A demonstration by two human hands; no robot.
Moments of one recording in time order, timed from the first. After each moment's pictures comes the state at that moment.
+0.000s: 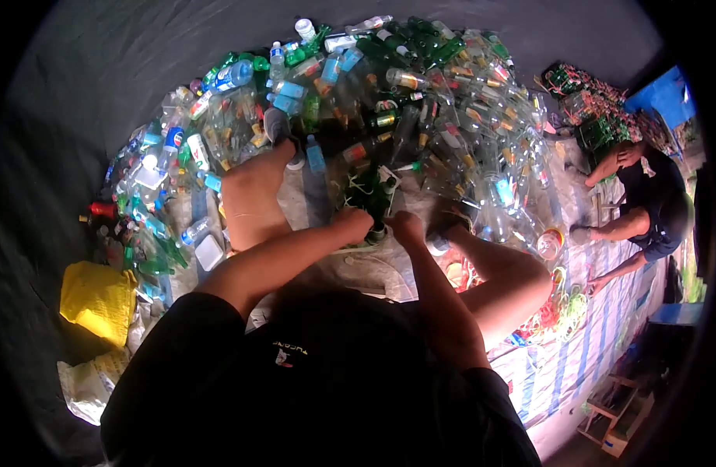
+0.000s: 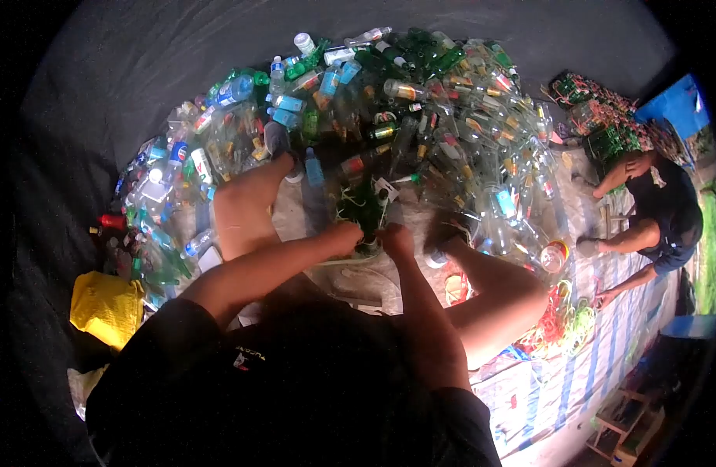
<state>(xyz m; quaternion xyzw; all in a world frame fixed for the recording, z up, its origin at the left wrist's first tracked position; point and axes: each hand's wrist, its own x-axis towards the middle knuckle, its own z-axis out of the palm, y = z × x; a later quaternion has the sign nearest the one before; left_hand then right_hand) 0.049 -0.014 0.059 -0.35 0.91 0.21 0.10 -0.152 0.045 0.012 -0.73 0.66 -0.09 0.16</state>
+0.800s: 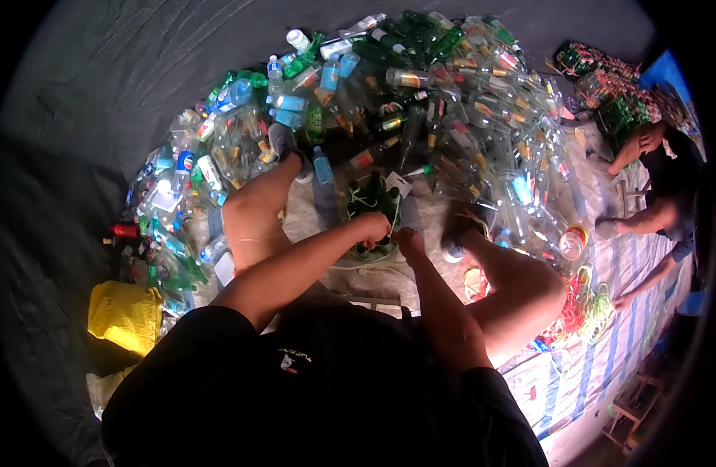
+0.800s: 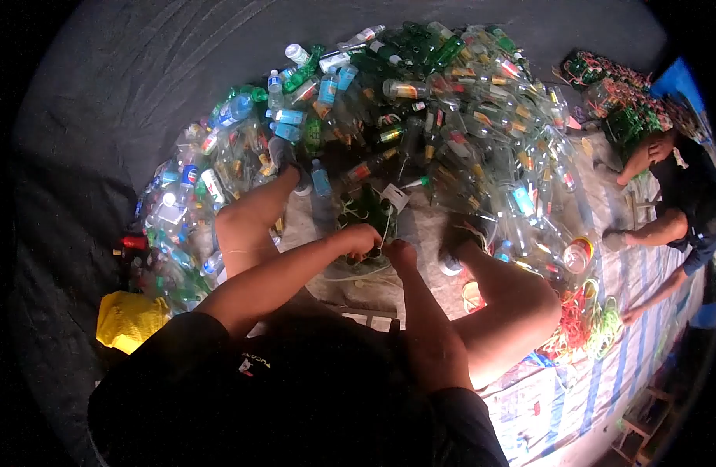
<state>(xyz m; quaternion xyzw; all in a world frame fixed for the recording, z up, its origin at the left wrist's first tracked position) -0.017 -0.055 0.087 -0.46 0.69 0.48 0.27 -0.150 0.045 -0.057 -0.44 0.74 -0.26 0.43</state>
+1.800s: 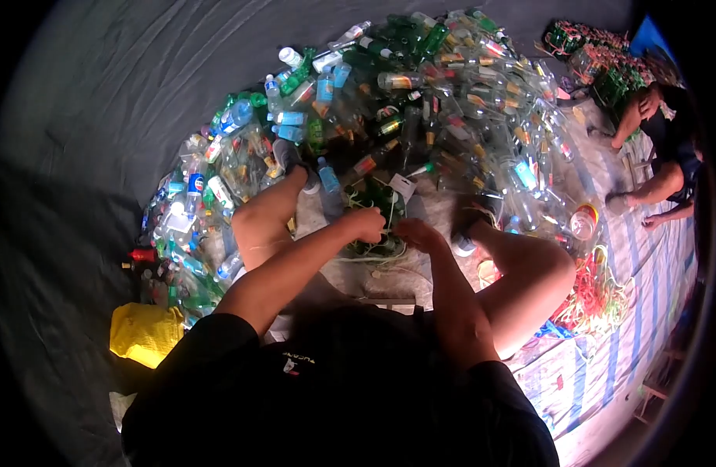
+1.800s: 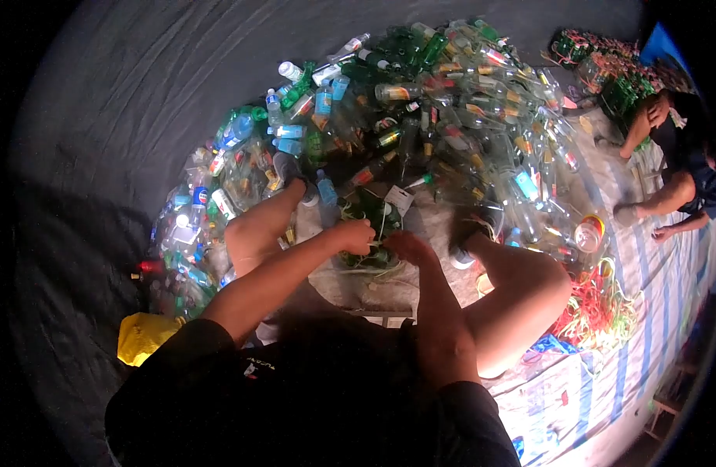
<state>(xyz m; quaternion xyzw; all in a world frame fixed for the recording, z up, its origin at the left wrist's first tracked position) 0.008 -0.061 0.103 -0.29 0.89 0.21 0.27 -0.169 0.028 -0.025 -0.31 0.51 -0.32 0.73</state>
